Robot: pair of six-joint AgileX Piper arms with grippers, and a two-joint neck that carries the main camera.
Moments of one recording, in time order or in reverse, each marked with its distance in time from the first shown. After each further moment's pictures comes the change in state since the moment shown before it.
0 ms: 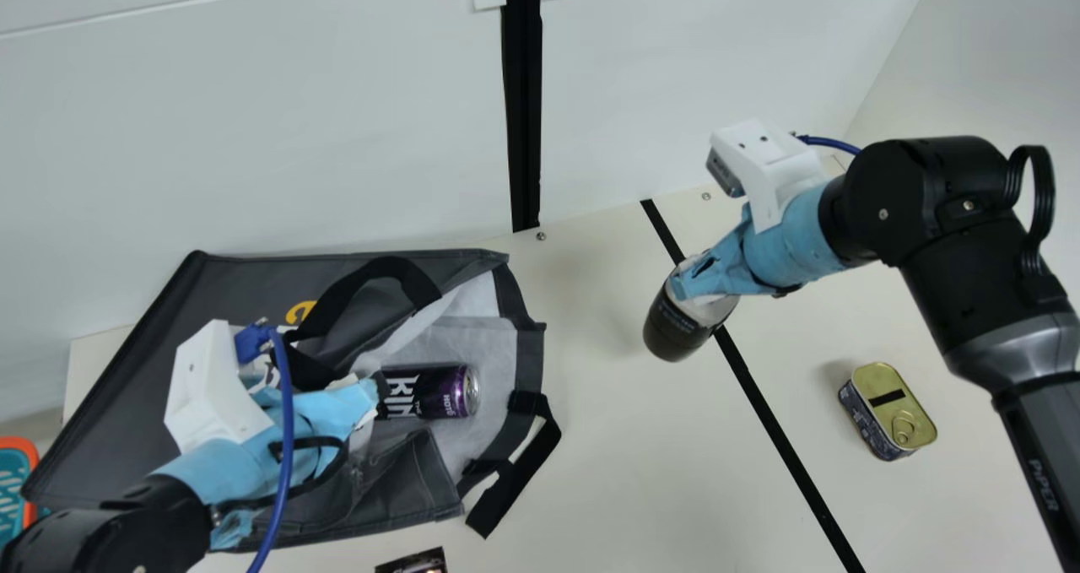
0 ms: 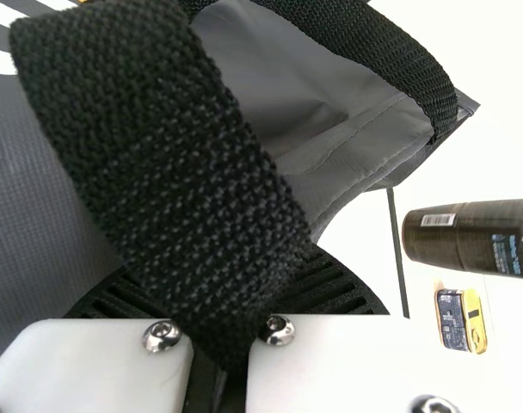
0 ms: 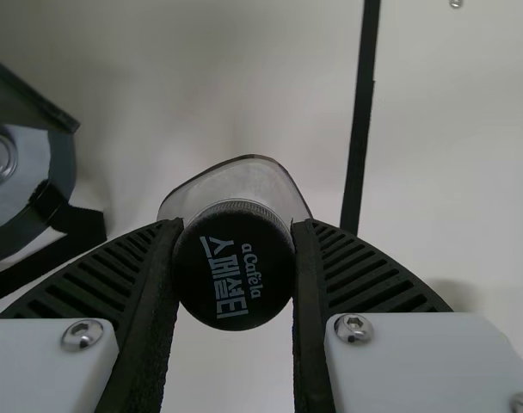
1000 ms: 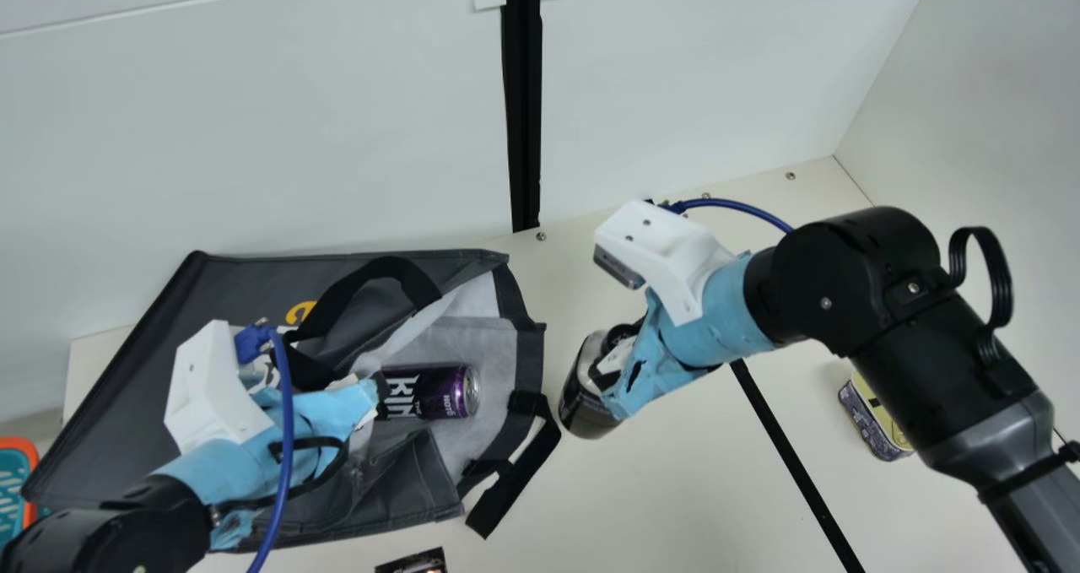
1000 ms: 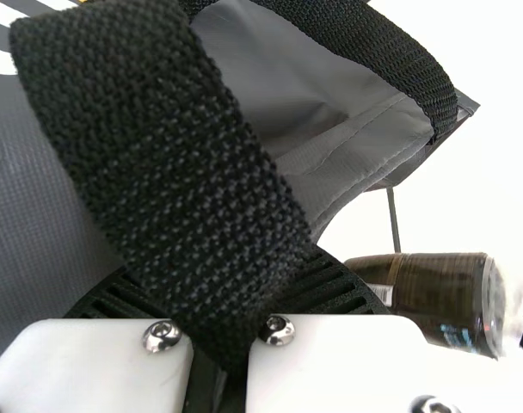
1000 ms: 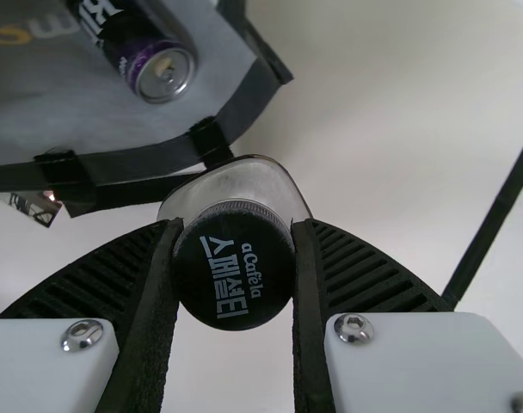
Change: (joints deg) left arm 0.0 0.0 0.0 0.0 0.0 0.0; right arm 13.3 -5.8 7.7 5.6 -0.1 -9.6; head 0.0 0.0
